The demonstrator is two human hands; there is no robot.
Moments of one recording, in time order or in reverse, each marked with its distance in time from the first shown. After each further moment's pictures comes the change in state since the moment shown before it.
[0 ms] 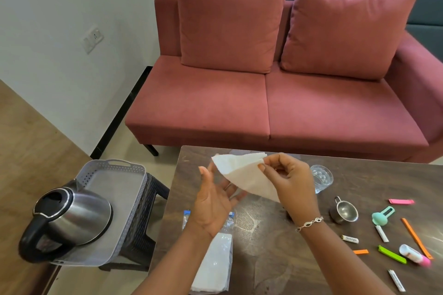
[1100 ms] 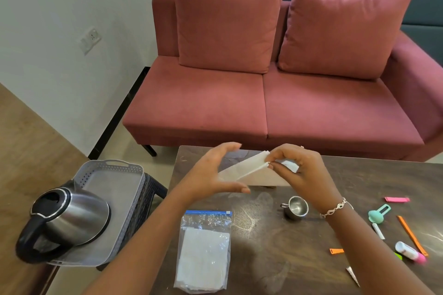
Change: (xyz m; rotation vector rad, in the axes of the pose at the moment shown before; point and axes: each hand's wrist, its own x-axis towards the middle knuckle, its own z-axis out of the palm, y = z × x) left_hand 0.014 0.058 0.011 1.487 -0.223 0.174; right_hand 0.019 -0.006 -0.041 -0.267 -0.233 -0.422
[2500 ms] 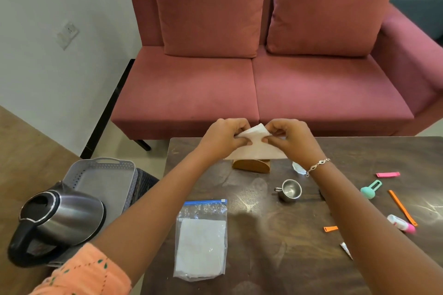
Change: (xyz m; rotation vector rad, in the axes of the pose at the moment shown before) left_hand 0.074 0.029 0.016 0.265 0.068 0.080; right_hand 0.028 0.045 -0.004 -0.110 -0.083 0.253
